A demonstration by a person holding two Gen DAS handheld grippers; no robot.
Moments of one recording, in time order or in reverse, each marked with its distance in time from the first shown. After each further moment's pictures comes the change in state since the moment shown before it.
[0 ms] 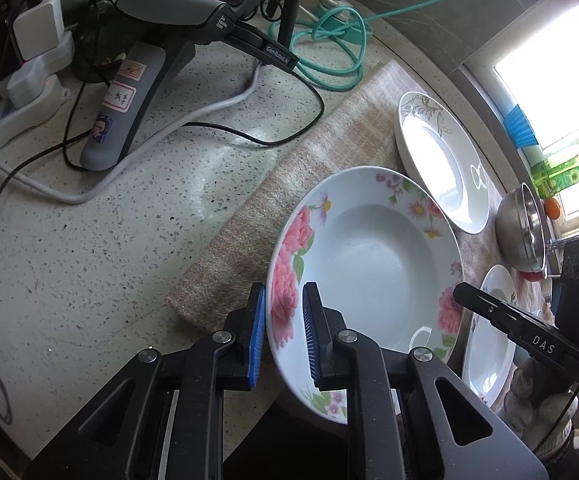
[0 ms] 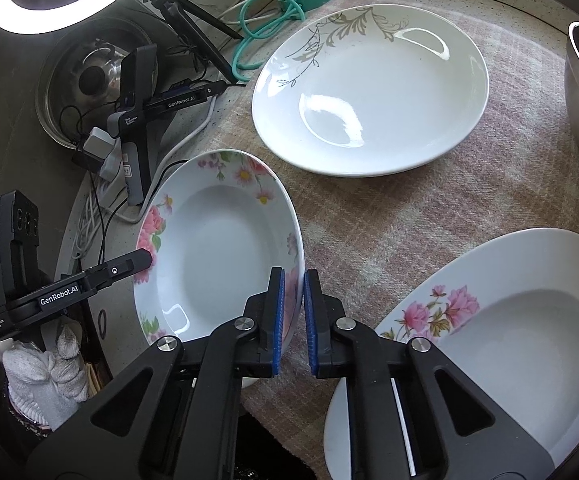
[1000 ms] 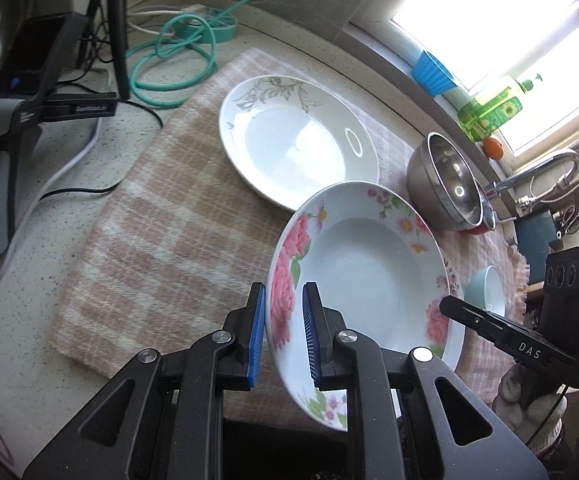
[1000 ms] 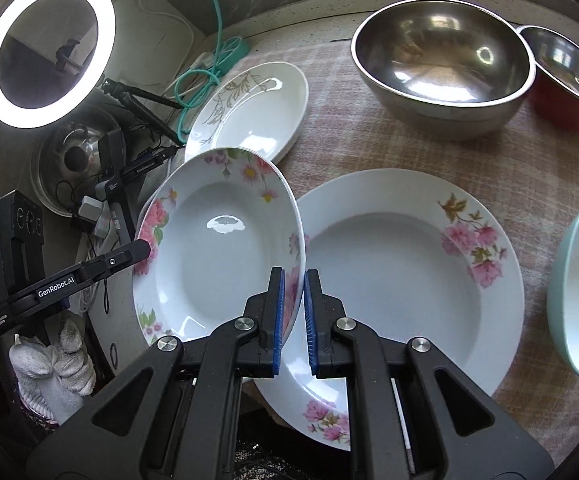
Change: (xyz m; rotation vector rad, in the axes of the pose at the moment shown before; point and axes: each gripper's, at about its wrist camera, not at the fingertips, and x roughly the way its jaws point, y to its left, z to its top) left arm 0.006 -0.114 0.005 0.266 0.037 -0.147; right arm -0.104 -0.073 -0.057 0.238 -0.168 -0.052
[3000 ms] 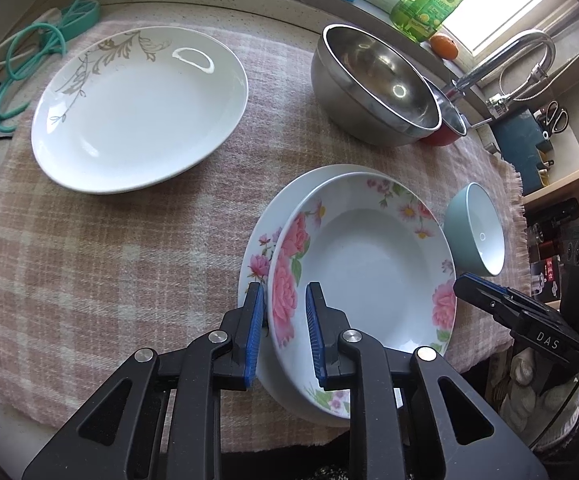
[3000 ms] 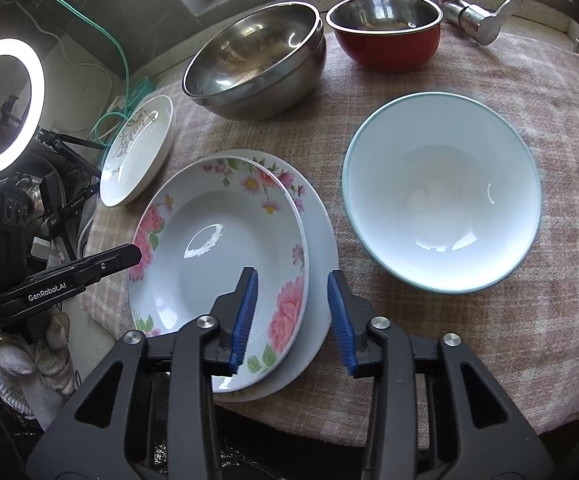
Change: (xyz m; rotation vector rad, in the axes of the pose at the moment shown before) left arm 0.062 -0.086 -0.009 0.256 0.163 -0.044; right arm -0.049 -0.081 -0.049 0.163 -0.108 -0.188
